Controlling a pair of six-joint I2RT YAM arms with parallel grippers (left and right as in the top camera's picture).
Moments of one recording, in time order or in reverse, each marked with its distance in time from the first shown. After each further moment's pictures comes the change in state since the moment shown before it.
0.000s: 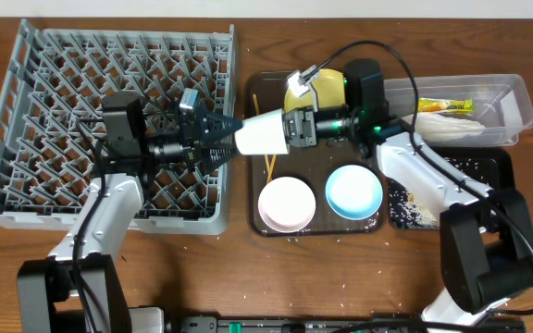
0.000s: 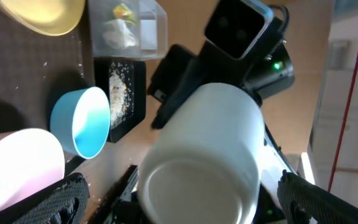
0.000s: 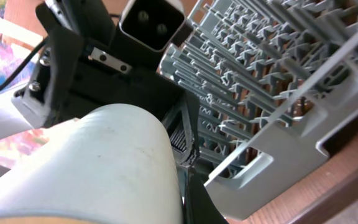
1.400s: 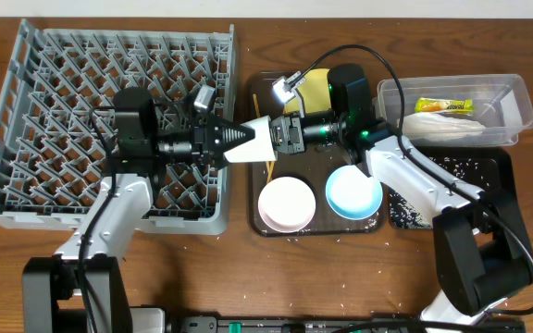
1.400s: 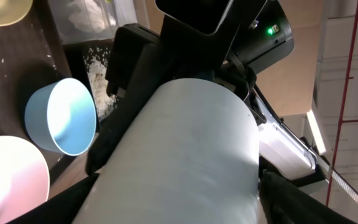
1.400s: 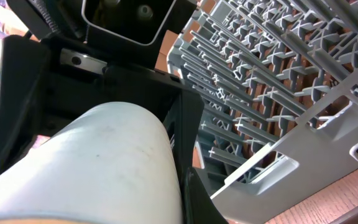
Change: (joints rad) left arm -0.065 0.000 -0.002 0.124 0.064 0.015; right arm 0.051 0.003 0.000 0.011 0.015 0.021
